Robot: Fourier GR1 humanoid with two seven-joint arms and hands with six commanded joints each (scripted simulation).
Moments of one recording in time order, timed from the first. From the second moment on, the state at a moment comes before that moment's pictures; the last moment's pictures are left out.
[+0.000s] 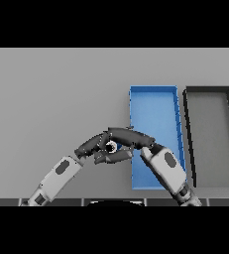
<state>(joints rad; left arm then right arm) -0.34 0.22 -0.58 -1.54 0.07 -0.26 -0.05 -0.51 -0.07 0.38 -1.80 -0.29 0.61 0.34</state>
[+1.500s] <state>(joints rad) -0.29 0.26 -0.57 -1.59 0.06 -0.23 0.09 -0.98 -0.38 -0.02 -1.29 -0.60 0.23 0.47</state>
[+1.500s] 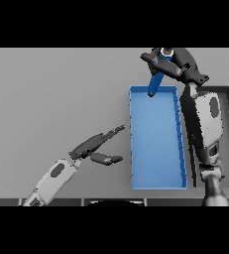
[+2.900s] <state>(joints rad) -0.29 0.25 -0.59 -1.61 0.05 -0.22 0.11 -0.68 -0.76 0.72 -1.25 -0.84 -0.07 0.61</state>
